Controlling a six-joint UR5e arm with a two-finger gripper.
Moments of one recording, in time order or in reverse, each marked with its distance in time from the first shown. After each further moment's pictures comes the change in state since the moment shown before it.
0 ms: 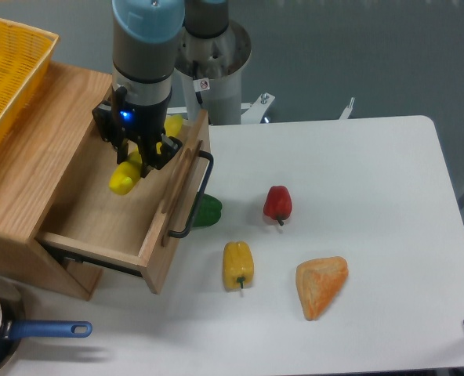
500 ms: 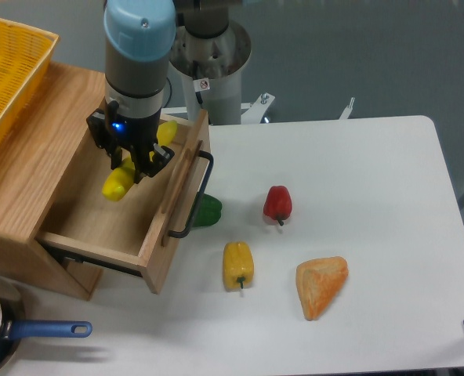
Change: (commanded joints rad) arm -0.015 -0.020 -0.006 0.003 0.000 0.002
